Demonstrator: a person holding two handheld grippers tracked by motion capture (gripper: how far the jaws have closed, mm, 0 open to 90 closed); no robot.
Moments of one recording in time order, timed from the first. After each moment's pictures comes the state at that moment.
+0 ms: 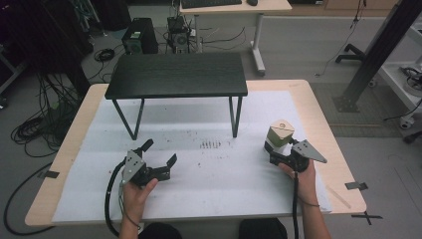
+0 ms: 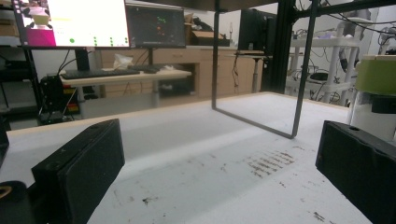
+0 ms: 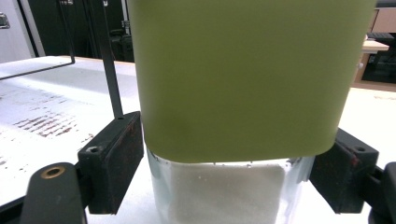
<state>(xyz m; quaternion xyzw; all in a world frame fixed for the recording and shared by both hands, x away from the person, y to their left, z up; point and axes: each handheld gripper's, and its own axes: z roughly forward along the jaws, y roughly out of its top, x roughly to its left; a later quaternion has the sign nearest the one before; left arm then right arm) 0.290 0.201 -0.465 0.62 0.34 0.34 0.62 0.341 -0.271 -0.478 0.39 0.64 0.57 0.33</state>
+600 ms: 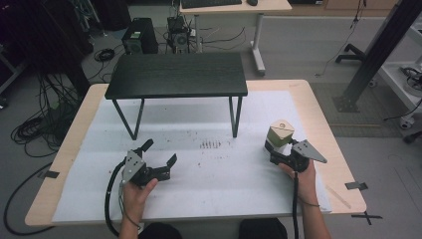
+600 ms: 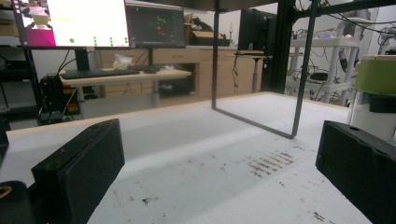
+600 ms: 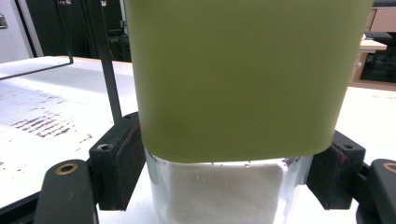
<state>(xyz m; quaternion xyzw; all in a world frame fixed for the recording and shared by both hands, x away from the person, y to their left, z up) 0.290 0.201 -0.465 0.62 0.34 0.34 0.62 0.341 -0.271 -0.478 0.40 0.64 0.57 0.33</state>
